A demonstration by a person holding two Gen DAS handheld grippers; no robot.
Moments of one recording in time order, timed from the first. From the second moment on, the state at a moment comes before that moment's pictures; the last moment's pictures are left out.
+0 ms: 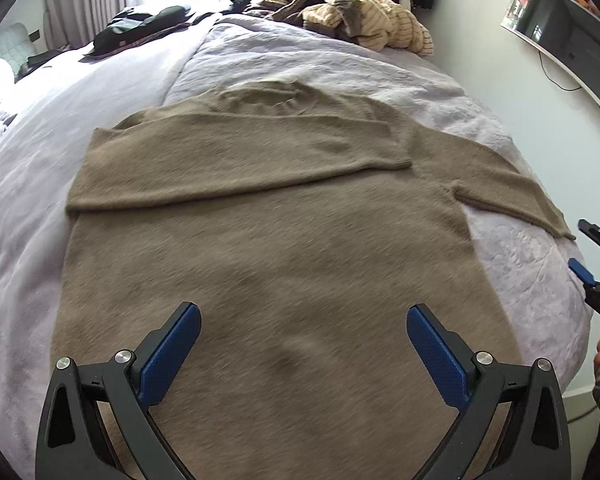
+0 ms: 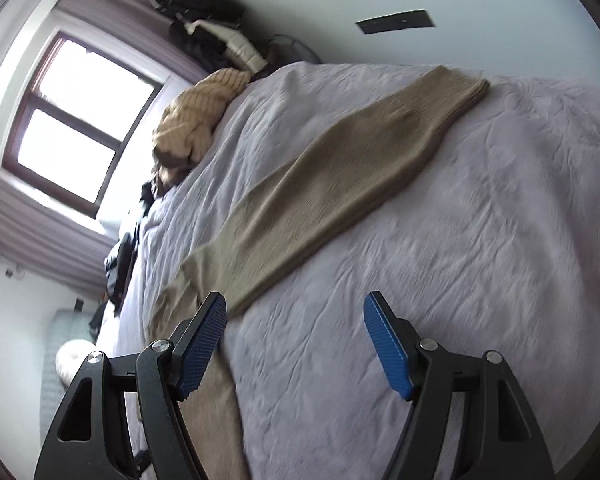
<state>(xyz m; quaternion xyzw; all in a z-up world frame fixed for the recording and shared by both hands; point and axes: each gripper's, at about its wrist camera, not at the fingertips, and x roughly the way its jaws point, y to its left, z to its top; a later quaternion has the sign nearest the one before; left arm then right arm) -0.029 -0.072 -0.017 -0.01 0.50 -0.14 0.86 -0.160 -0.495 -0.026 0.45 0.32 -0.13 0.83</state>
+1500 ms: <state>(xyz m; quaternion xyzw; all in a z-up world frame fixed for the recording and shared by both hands) 0.051 0.030 -0.022 -0.08 0.46 -0.05 0.88 0.101 -0.219 -0.013 0.27 0.39 0.23 0.85</state>
